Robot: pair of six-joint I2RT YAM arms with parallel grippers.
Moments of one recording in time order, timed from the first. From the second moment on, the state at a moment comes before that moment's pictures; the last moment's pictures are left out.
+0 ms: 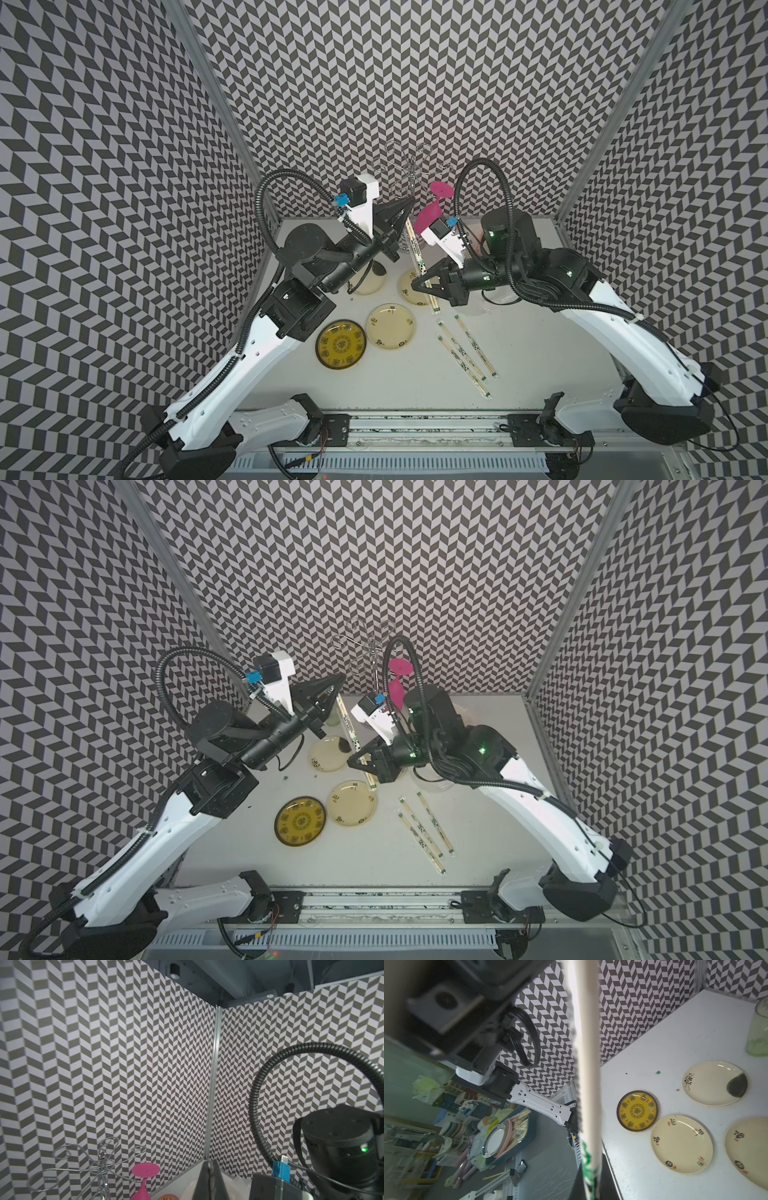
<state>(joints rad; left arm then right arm) -0.77 1.11 1.38 0.02 0.07 -0.12 0.82 1.41 1.79 -0.87 -0.60 0.30</state>
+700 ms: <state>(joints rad) -0.99 1.04 1.09 0.10 -0.01 -0.32 0.70 1.39 1.69 -0.54 -0.47 0.49</state>
